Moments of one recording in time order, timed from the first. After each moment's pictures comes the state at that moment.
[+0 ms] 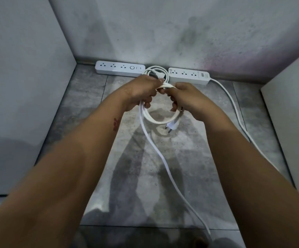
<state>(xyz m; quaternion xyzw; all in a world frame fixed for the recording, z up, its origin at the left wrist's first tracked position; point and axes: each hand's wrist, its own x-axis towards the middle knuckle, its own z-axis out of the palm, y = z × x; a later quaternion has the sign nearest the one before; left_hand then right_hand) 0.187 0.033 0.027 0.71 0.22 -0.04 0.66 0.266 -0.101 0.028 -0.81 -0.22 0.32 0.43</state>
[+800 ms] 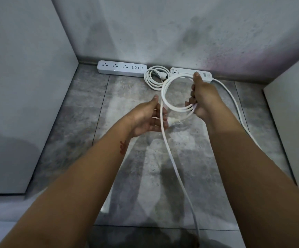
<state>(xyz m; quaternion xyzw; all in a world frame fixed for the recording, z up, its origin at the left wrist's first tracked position) 0.162 0.003 -0.021 0.53 0.30 -0.09 0.79 0.285 -0.105 0.019 -0.73 0.06 0.27 0.62</state>
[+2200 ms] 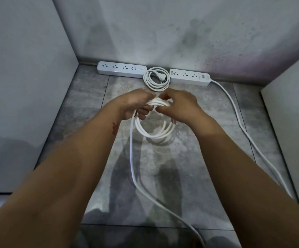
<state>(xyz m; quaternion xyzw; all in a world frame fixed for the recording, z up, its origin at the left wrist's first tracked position) 0.174 0.041 -0.003 0.64 0.26 -0.14 0.71 0.255 -0.098 0.005 -0.90 -0.38 0.11 0.17</state>
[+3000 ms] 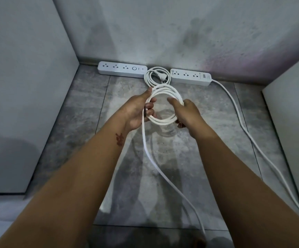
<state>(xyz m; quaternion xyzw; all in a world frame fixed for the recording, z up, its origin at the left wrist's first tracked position) 0.168 0.024 -0.021 0.47 0.33 -0.01 0.82 0.250 -0.112 -0.015 -0.85 -0.08 0.28 0.43</state>
